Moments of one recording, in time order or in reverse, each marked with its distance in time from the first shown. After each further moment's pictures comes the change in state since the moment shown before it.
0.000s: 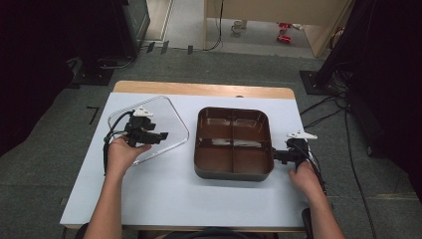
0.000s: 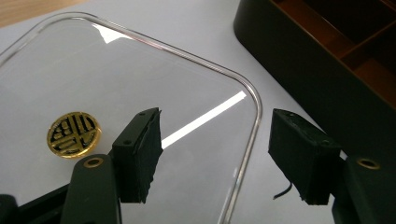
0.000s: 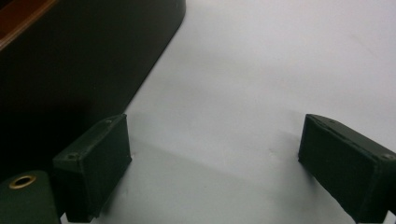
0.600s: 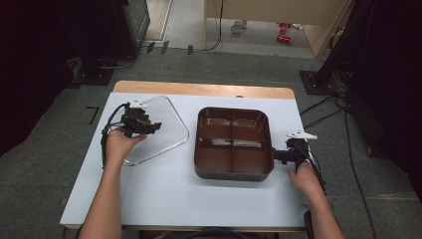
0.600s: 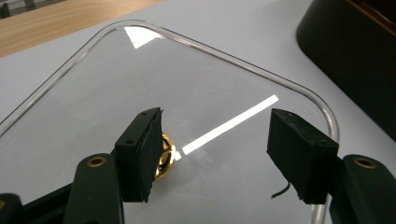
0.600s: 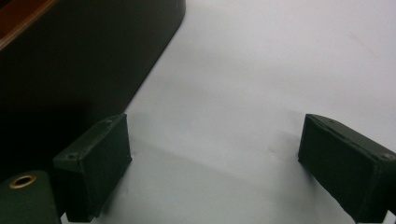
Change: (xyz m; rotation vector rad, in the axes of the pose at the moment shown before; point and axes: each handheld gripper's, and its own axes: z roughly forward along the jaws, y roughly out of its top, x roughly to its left) left arm 0.042 0.004 0.016 -0.016 0.096 -0.019; right arm 0.000 0.000 0.000 0.000 -0.001 0.000
